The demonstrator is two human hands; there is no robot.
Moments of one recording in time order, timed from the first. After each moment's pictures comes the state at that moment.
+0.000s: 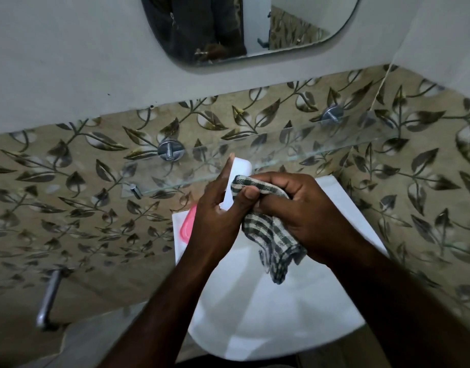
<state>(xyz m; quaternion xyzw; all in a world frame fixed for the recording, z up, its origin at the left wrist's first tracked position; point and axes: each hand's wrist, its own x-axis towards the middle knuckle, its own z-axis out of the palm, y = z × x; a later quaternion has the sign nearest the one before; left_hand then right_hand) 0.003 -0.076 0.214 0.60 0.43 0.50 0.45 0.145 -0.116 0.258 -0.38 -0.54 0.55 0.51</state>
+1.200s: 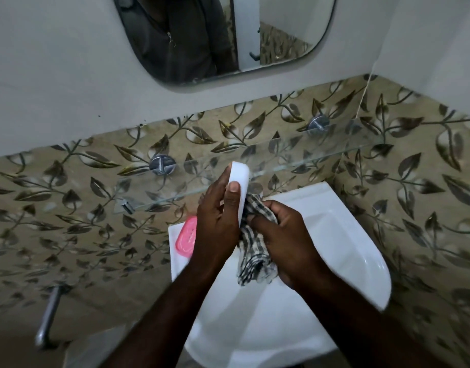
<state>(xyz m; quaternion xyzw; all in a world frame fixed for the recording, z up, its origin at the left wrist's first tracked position) 0.032 -0.067 0.207 0.63 0.46 0.52 0.35 0.136 -0.111 0.201 -0.51 -0.32 0.53 0.60</state>
